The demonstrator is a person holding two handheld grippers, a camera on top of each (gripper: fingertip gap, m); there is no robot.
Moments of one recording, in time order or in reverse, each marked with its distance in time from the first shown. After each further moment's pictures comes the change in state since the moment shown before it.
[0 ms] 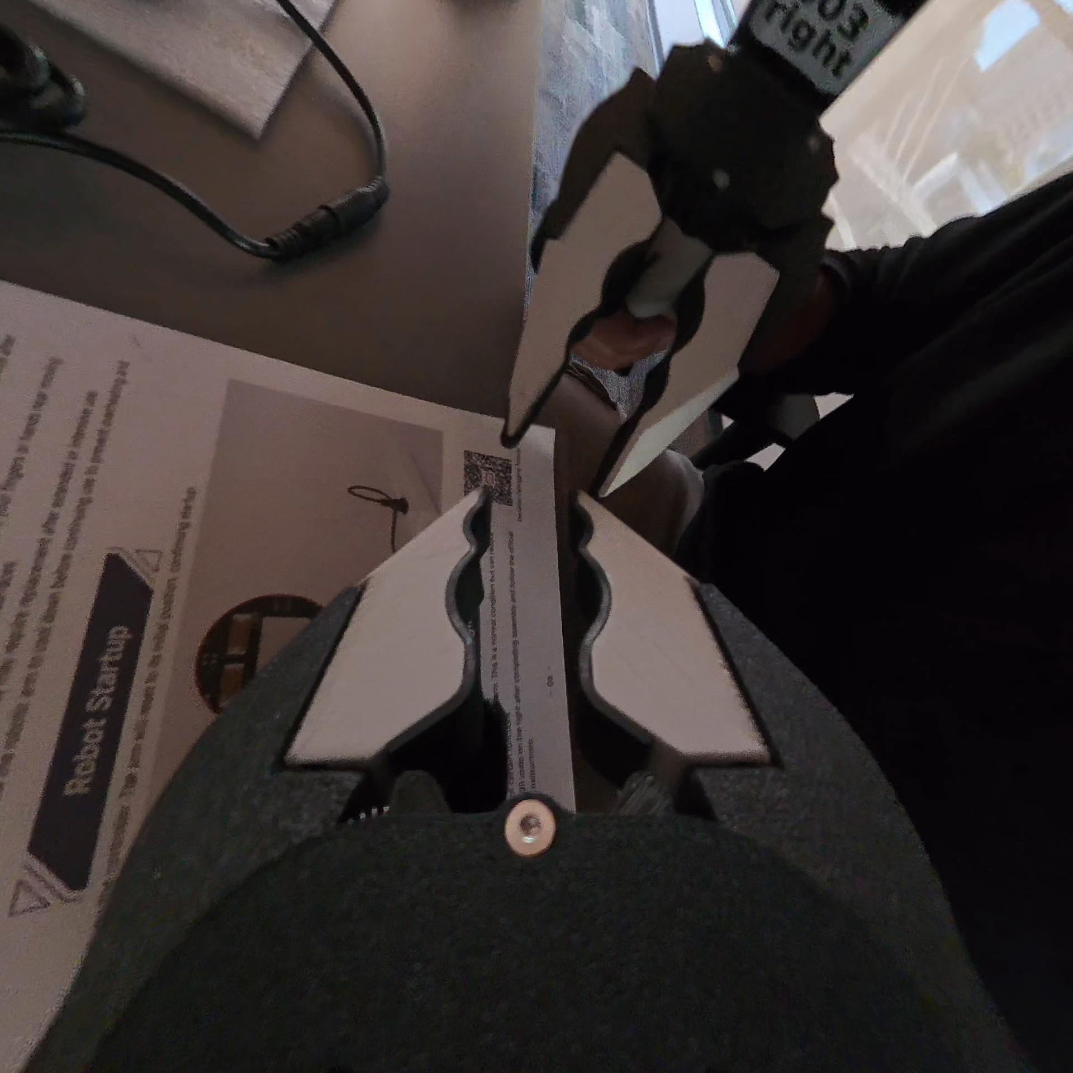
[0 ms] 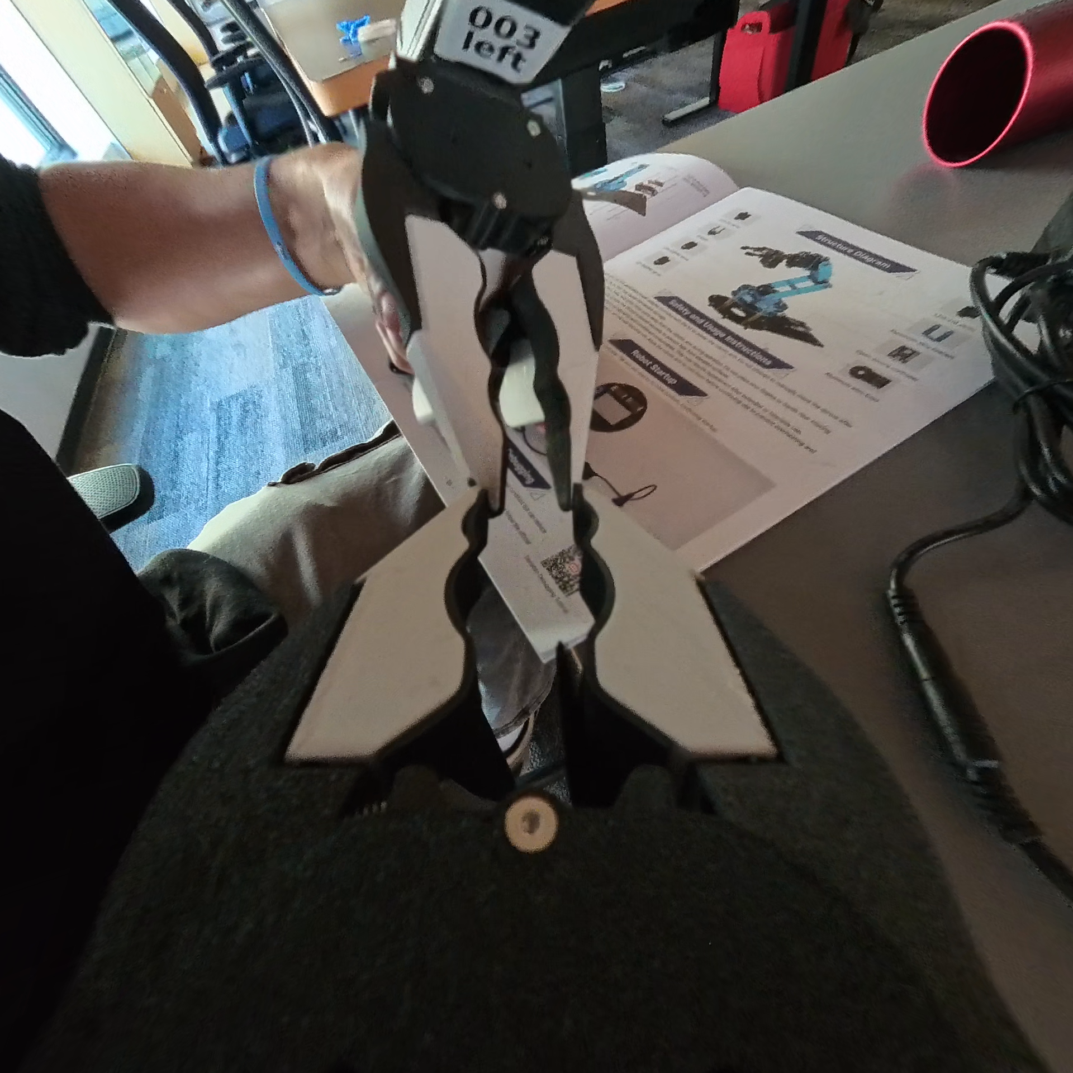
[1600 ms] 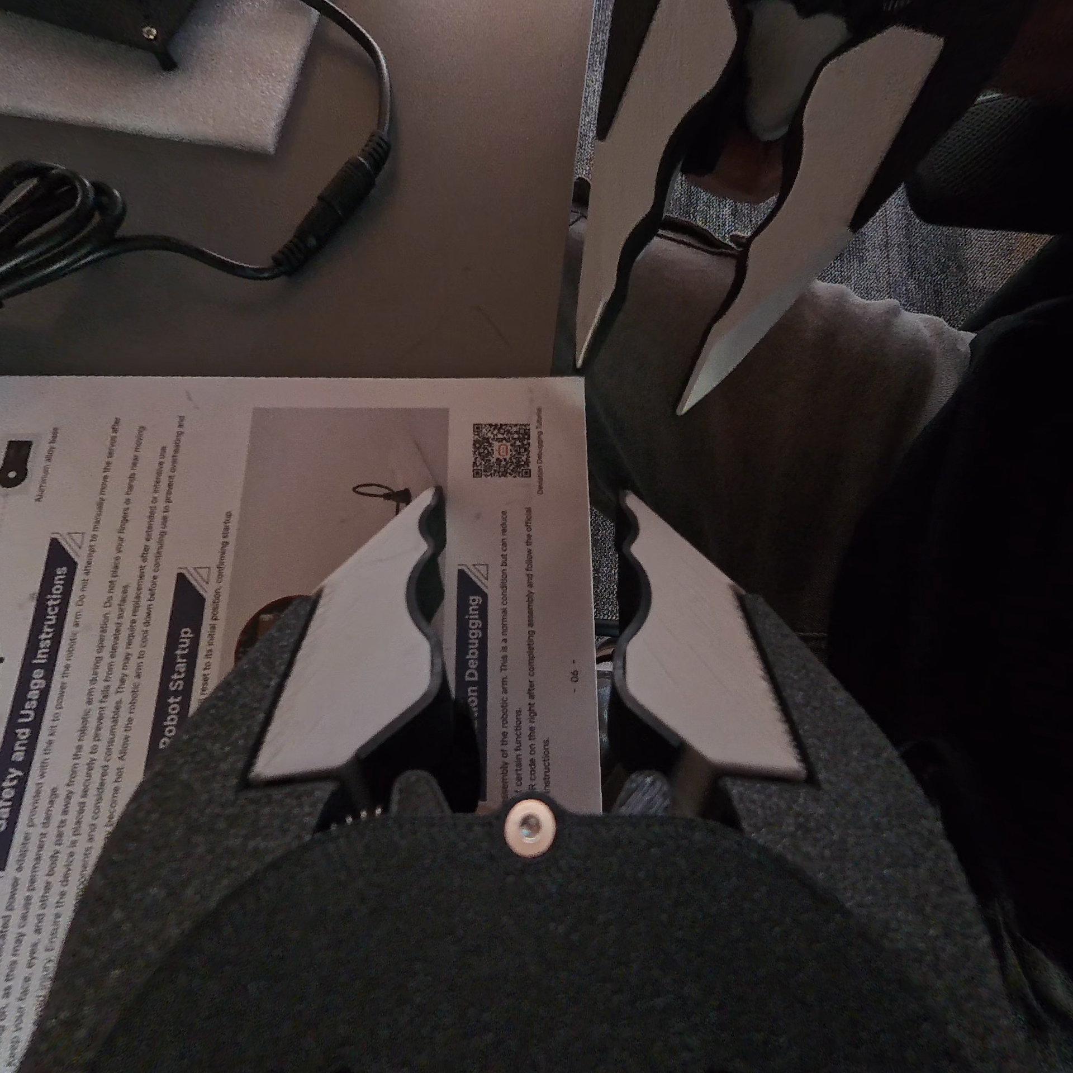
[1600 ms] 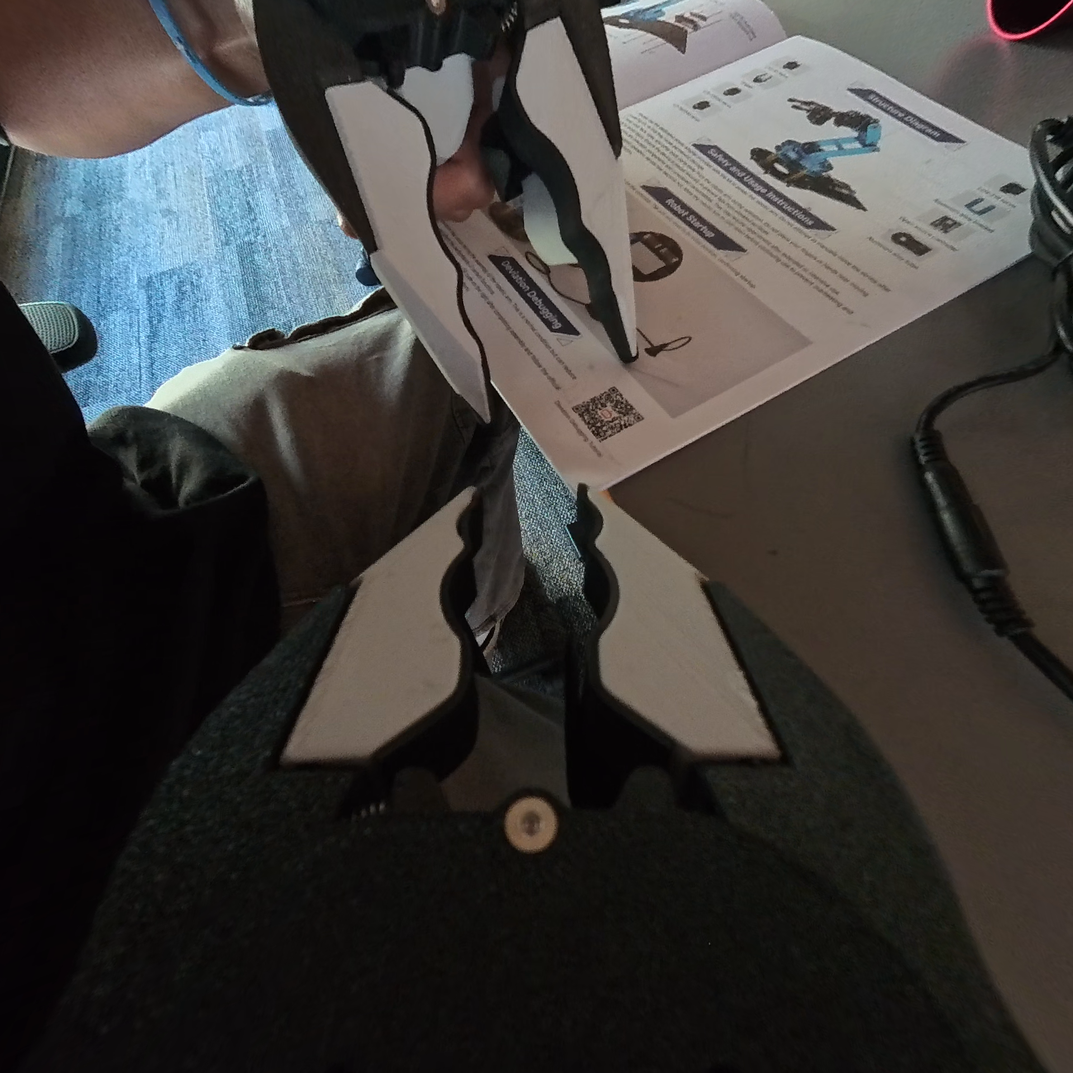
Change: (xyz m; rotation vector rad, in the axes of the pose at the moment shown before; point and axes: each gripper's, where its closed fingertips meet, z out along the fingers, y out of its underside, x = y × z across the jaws) left arm -0.010 0.022 0.017 -0.153 -0.389 0.363; right arm -0.012 0.054 -0.030 -0.141 0.043 -0.105
